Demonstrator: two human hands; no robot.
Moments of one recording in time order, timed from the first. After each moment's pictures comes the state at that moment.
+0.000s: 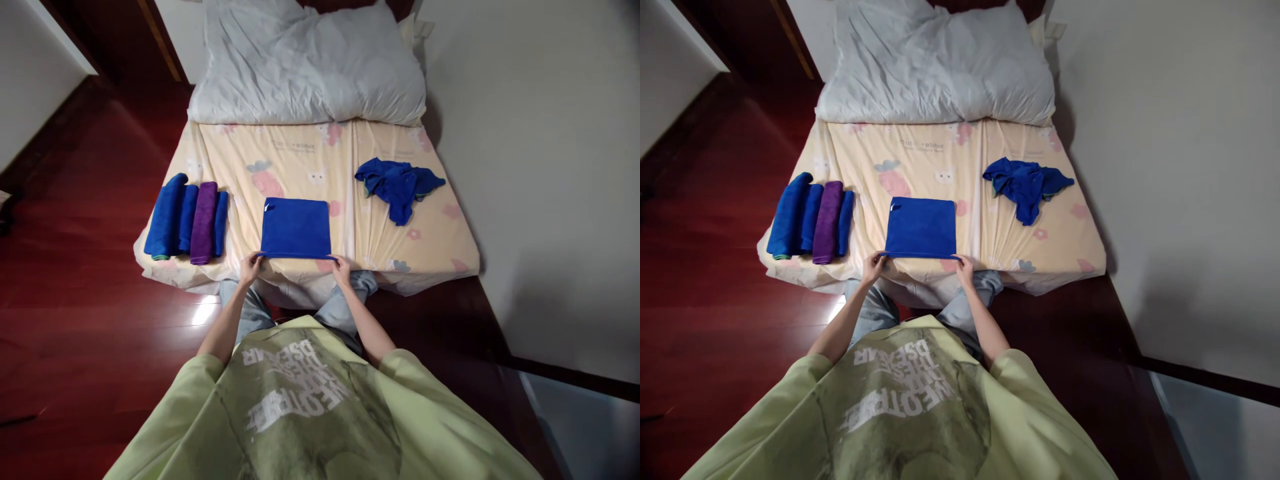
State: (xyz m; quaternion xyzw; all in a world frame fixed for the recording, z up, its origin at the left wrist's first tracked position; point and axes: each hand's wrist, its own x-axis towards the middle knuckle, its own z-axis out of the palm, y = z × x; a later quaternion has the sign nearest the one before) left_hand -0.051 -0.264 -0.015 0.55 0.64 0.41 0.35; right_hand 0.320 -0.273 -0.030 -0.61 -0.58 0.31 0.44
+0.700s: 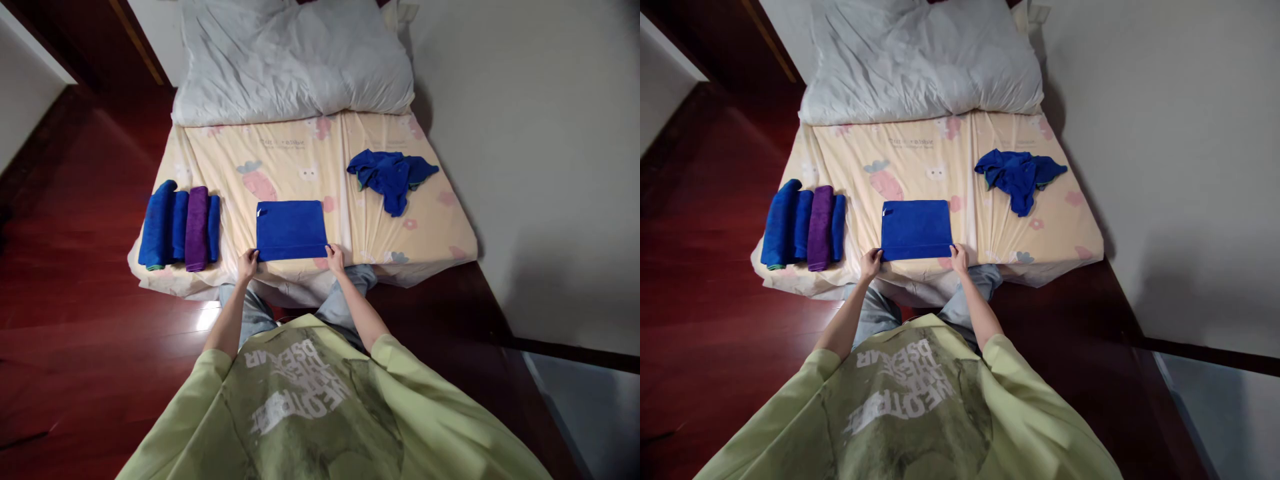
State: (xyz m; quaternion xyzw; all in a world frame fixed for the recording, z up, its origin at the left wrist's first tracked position) left_hand -0.054 -0.236 -0.013 0.60 0.68 0.32 0.27; right_hand 0.313 -0.235 -0.035 -0.70 -0.53 0.27 0.39
